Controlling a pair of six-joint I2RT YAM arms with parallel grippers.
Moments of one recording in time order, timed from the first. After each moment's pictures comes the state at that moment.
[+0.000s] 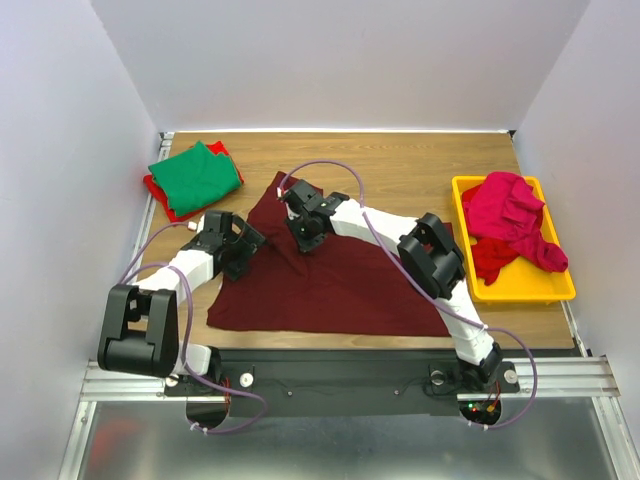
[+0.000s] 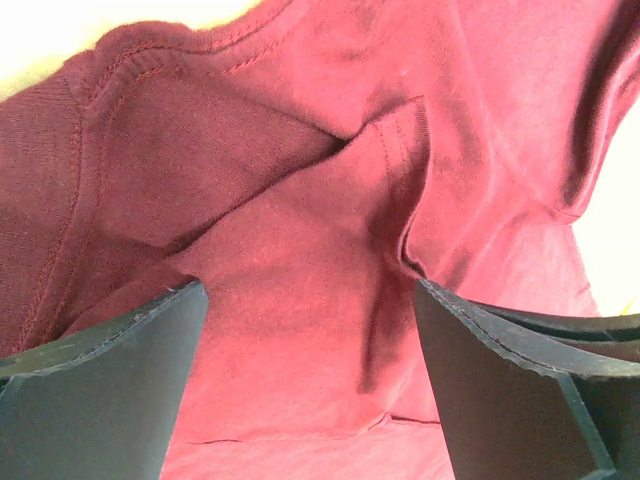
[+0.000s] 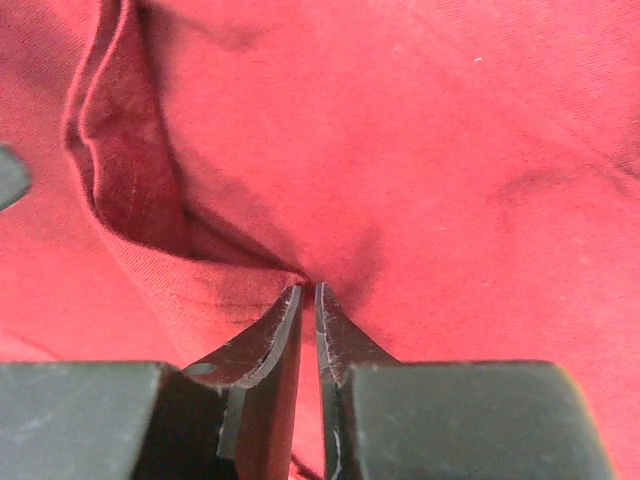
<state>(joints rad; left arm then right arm) -0.15 1.38 0.64 -0.18 0.06 -1.00 0.83 2.26 1.85 -0.63 -0.02 0.26</state>
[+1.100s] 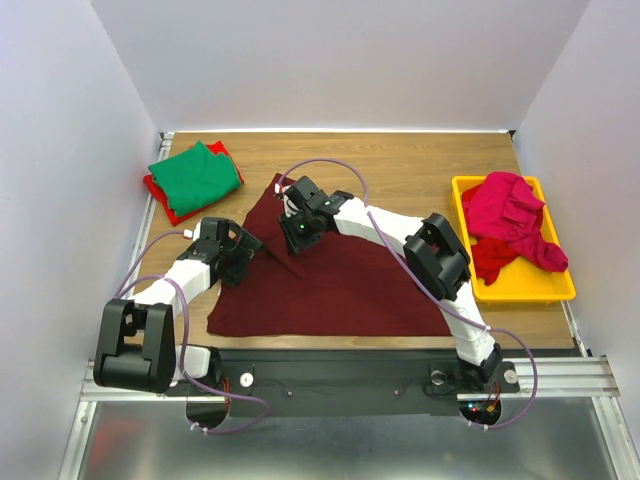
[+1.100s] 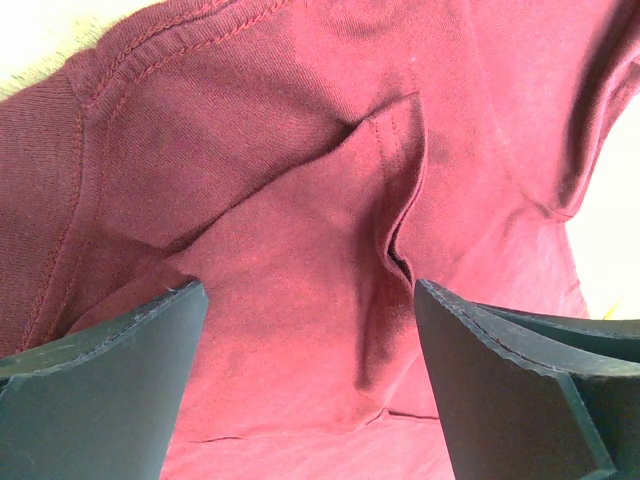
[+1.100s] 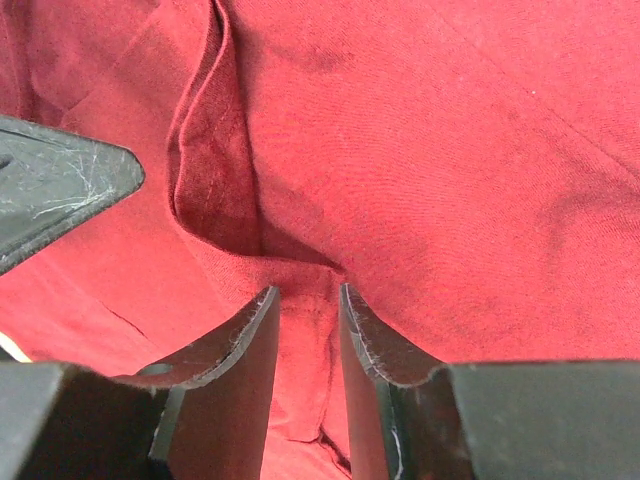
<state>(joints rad) -0.14 1.29 0.56 -0.18 0.05 -1.04 0.83 2.22 1.82 -0.57 -0.21 0.28</state>
